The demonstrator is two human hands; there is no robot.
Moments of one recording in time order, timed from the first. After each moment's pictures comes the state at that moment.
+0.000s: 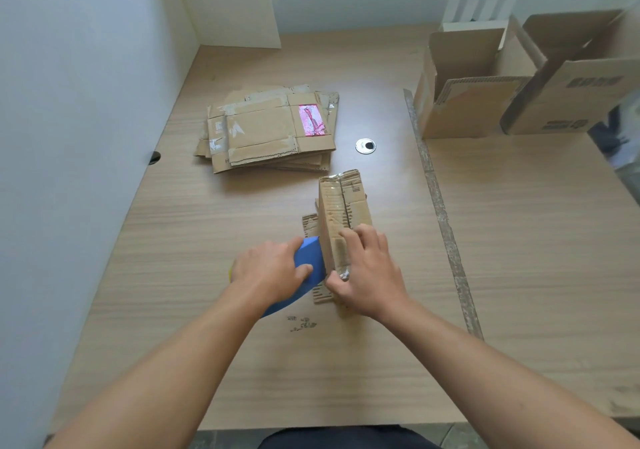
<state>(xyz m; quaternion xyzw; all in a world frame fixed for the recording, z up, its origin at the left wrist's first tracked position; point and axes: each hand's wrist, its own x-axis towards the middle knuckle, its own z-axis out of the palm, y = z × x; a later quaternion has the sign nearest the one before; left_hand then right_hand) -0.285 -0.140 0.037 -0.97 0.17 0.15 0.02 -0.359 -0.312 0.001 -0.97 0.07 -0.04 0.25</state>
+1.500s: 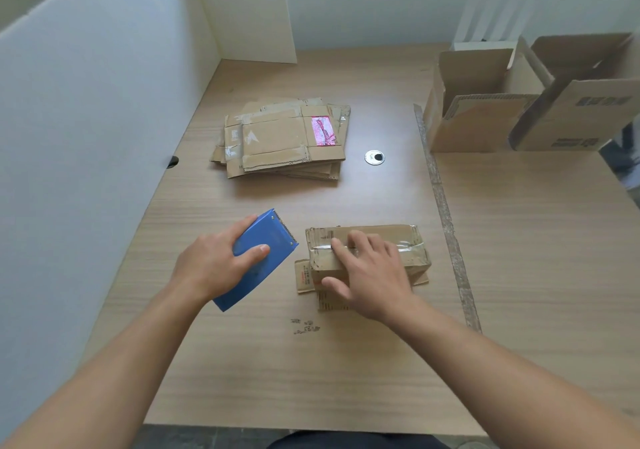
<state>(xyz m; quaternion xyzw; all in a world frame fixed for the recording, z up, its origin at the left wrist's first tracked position) -0.273 -0.057 0.067 -0.98 0.07 0.10 -0.16 -0.355 -0.316 0.022 -1.00 -0.05 0.01 0.07</state>
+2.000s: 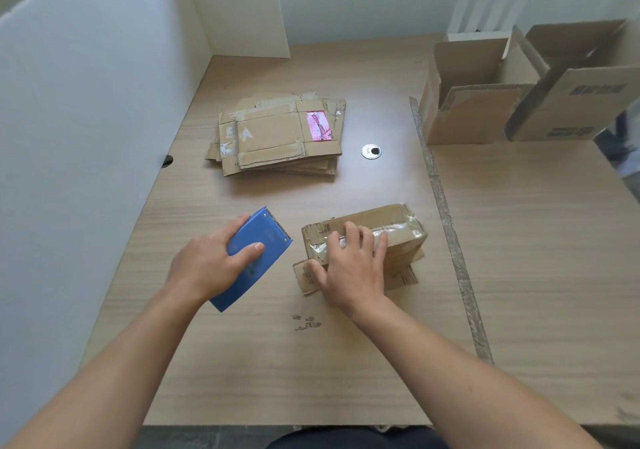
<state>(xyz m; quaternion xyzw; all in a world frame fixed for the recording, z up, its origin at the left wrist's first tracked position) -0.273 -0.051 0.062 -0.98 0.06 0.10 -0.18 -0.345 -0.271 0.006 -0.99 0.09 -0.02 0.10</state>
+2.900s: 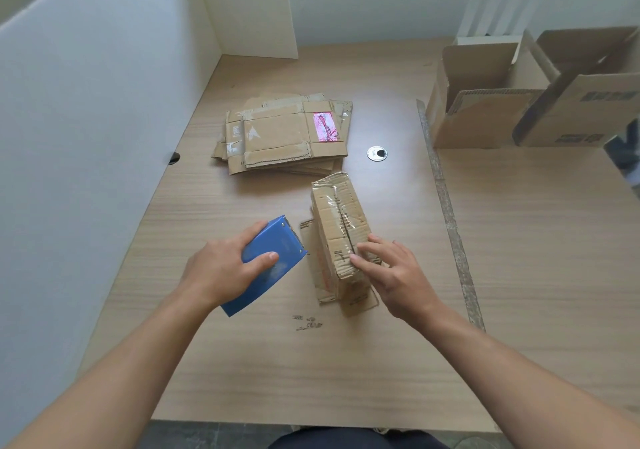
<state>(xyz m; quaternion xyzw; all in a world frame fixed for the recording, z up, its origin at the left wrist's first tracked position) -0.283 -0.059 0.057 -0.98 0.10 0.10 -0.14 -0.374 -0.354 -0.016 -0.94 -0.14 -0.18 0.24</state>
